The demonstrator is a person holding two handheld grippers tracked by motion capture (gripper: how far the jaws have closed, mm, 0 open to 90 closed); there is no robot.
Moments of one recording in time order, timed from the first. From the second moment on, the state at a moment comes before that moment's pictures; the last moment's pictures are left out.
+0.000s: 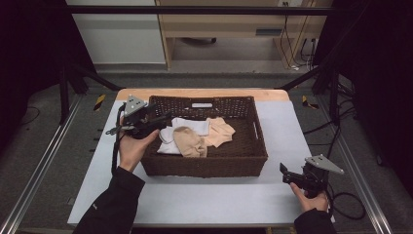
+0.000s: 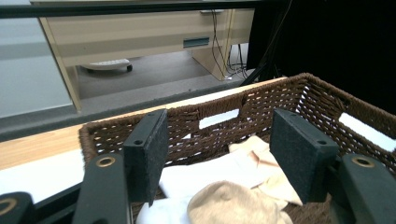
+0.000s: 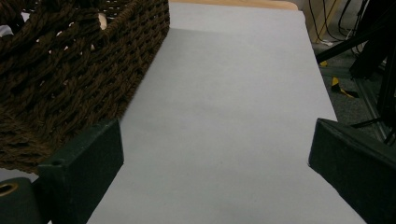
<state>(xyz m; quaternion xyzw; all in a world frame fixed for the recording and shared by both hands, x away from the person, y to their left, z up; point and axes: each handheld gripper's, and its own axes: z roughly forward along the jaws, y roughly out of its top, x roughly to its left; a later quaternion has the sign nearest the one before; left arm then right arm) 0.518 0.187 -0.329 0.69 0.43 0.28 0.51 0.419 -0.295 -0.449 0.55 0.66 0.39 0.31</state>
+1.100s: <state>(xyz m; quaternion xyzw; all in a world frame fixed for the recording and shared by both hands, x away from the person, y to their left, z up) 0.584 0.153 -0.406 0.77 0.42 0.24 0.41 0.422 -0.295 -0.452 0.55 0.67 0.38 0.32</state>
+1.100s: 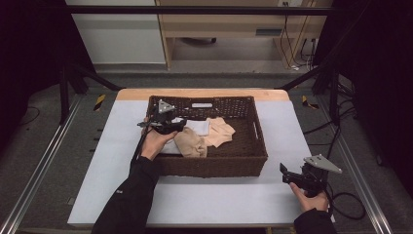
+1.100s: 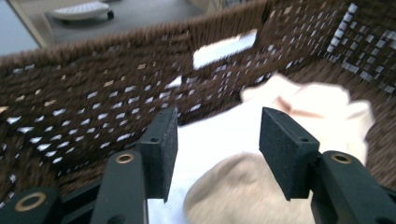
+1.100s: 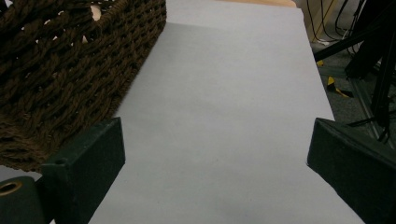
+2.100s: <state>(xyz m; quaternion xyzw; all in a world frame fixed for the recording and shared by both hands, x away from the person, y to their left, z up) 0.592 0.150 -0.429 0.84 0.38 0.20 0.34 0.423 -0.293 -0.453 0.55 0.67 0.38 0.32</state>
